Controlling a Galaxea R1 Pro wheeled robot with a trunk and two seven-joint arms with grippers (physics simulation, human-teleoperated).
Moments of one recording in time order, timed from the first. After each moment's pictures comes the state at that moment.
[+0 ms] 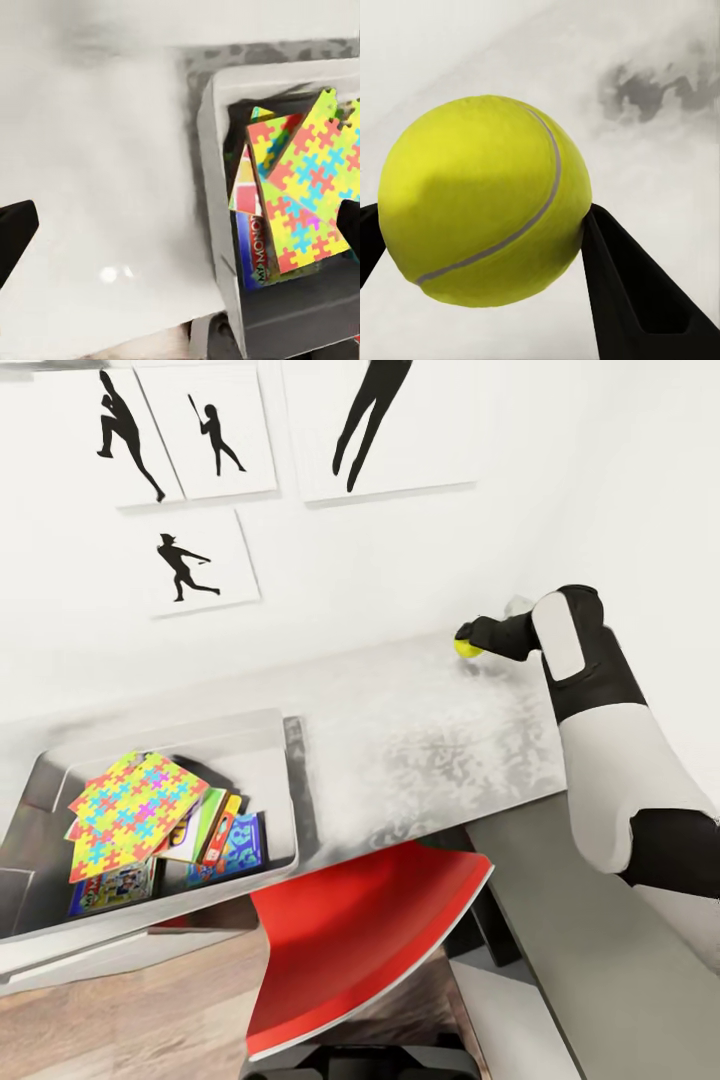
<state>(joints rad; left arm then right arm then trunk) -1.56 1.48 -0.92 -0.89 0.72 1.02 -1.11 -1.49 -0.03 -0.01 -0.86 -0.55 0.98 -0.34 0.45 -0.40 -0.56</state>
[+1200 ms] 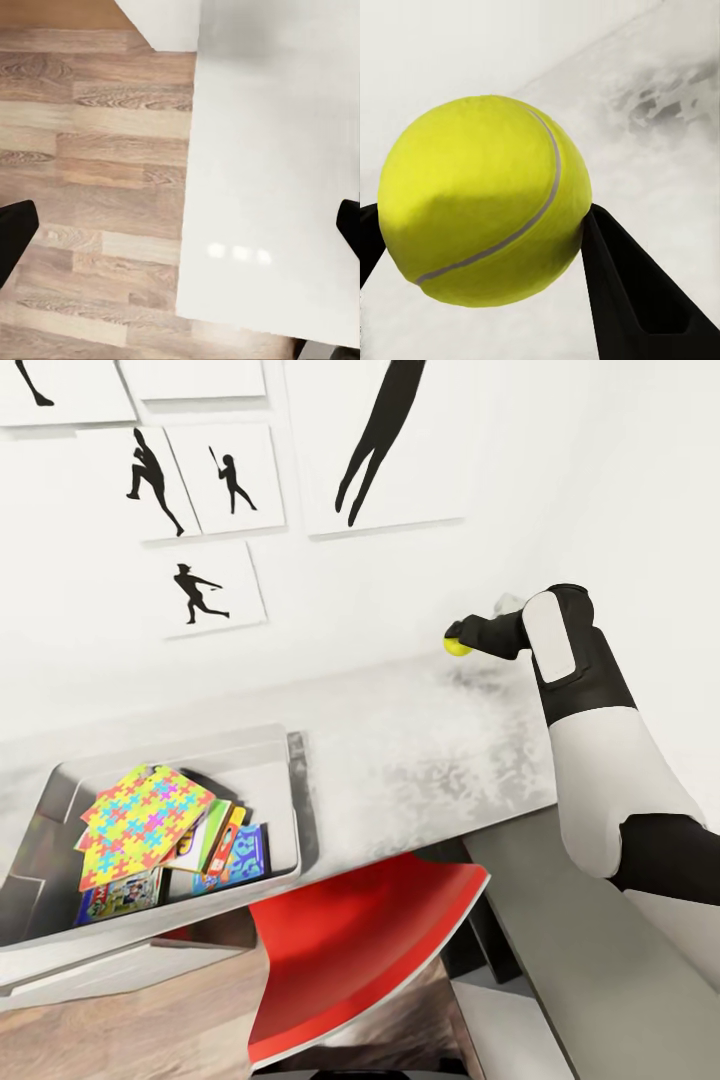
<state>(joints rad) -1.56 1.34 -1.13 -0.47 0.73 0.82 -0.74 -1.47 0.00 0.00 -0.90 -0.55 0.99 -0.35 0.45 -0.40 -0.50</state>
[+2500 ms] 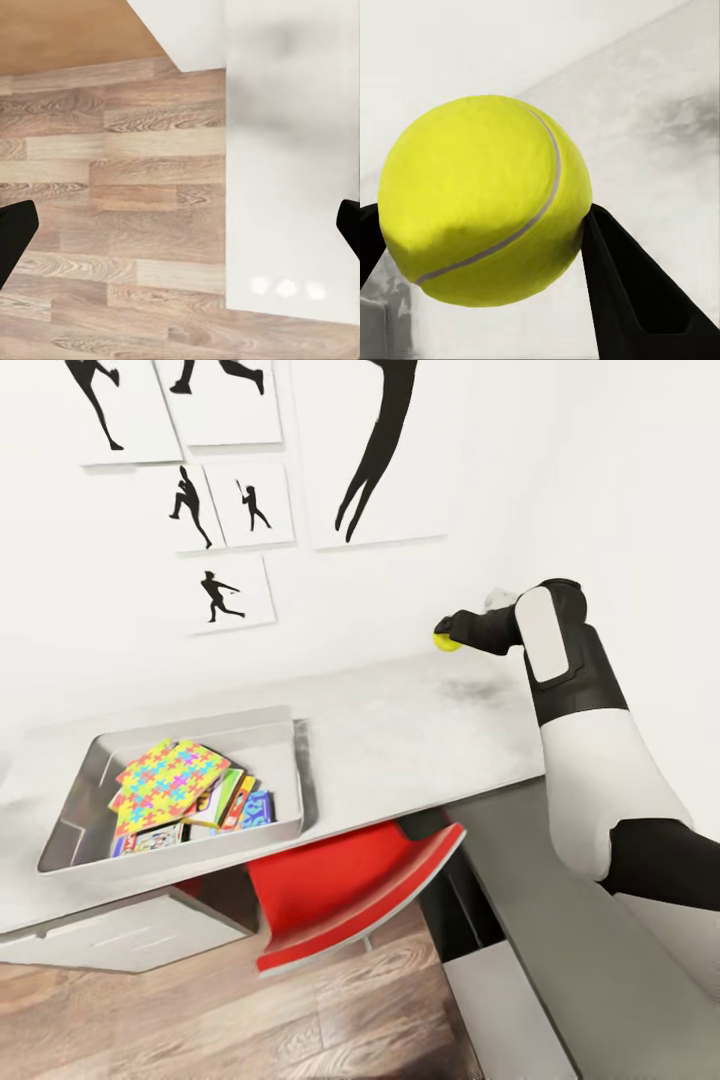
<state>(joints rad) -1.49 1.05 -1.14 0.00 0.71 0.40 -0.70 -1.47 0.03 0.00 -0.95 -0.56 1.02 -0.34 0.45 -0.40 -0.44</state>
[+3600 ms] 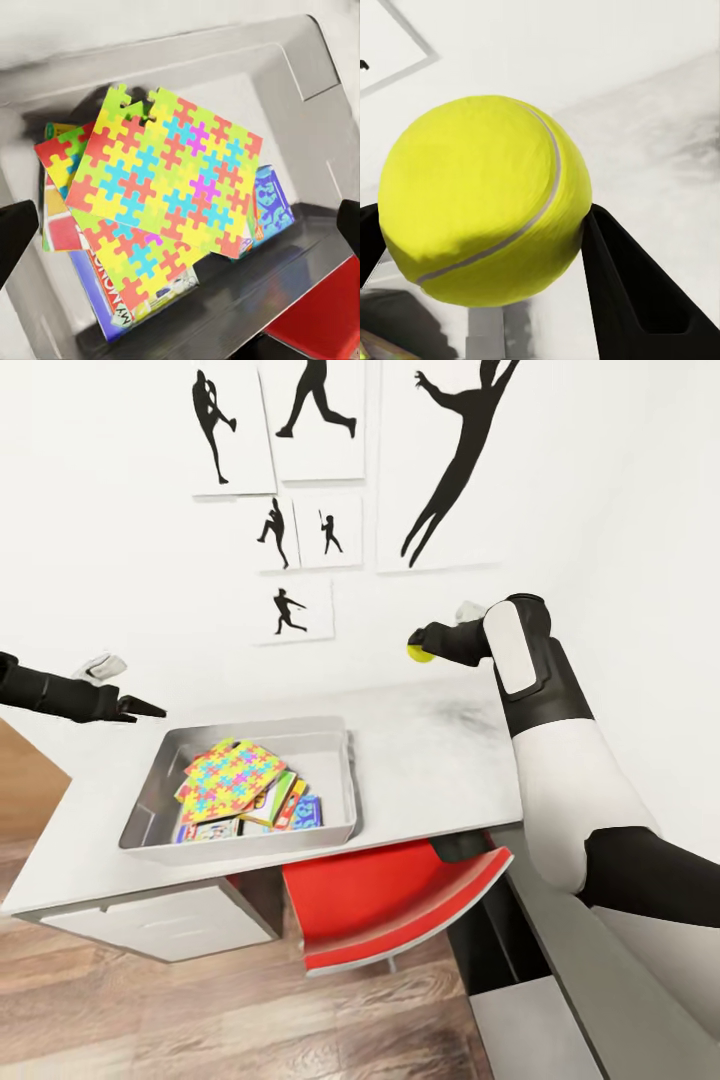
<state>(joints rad) -1.51 0.79 -0.81 -0.80 0.74 1.04 -0.85 -1.44 0.11 -0.01 -0.93 -0.54 1.00 -0.34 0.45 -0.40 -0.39</state>
